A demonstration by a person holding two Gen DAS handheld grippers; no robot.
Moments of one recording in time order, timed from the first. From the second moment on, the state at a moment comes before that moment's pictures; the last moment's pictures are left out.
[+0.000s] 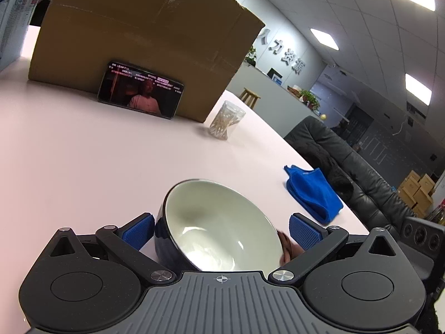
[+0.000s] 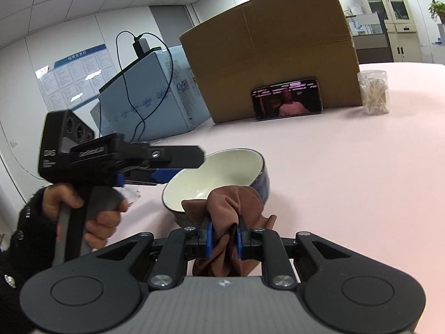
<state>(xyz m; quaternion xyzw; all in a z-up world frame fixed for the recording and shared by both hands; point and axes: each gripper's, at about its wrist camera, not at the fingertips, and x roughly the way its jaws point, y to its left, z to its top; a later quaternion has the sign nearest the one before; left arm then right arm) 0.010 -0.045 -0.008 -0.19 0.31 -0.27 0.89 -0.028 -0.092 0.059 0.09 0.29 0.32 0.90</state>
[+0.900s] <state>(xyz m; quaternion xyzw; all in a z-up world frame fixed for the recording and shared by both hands) 0.025 -0.060 -0.023 -0.04 0.30 -0.19 0.94 -0.024 -0.074 0.057 0.10 0.30 0.35 0.88</state>
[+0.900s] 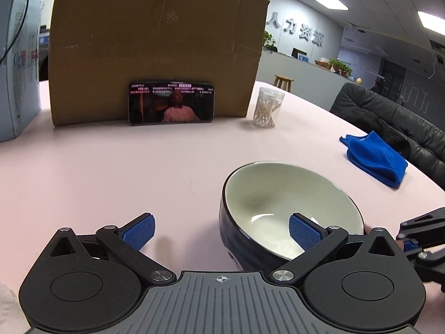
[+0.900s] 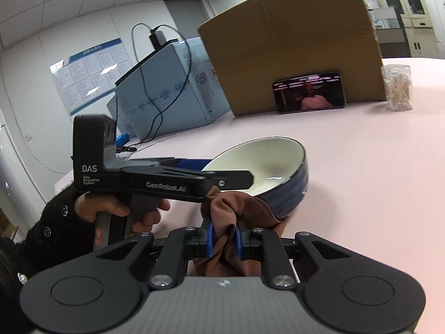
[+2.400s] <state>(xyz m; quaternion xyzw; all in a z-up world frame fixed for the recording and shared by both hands) 0.027 -0.059 -0.029 -0.06 0.31 -0.20 0.93 -0.019 -0.077 0.061 0.10 0.30 0.34 0.89</state>
